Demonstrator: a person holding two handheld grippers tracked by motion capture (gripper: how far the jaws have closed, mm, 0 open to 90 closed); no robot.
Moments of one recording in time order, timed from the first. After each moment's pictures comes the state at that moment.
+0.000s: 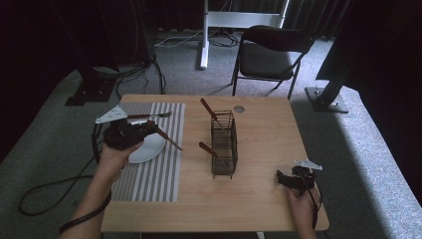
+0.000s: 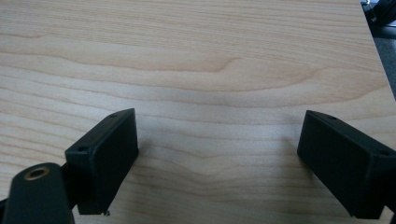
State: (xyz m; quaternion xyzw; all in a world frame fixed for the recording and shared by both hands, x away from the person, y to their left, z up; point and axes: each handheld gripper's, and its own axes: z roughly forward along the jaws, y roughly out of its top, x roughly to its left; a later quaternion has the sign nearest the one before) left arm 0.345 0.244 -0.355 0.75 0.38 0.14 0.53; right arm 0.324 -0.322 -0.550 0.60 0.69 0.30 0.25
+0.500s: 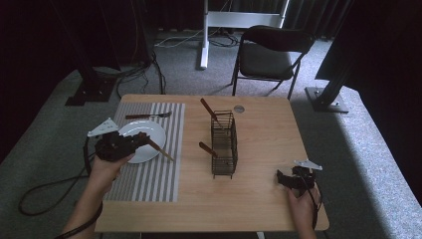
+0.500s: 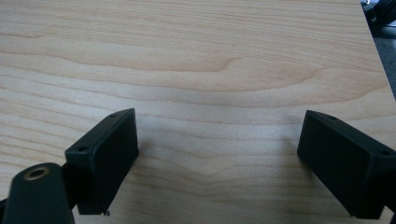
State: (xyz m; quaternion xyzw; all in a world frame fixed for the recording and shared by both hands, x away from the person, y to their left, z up) left arm 0.327 0.267 -0.382 0.75 0.39 0.13 0.52; right arm 0.324 -0.322 -0.550 0.60 0.69 0.30 0.25
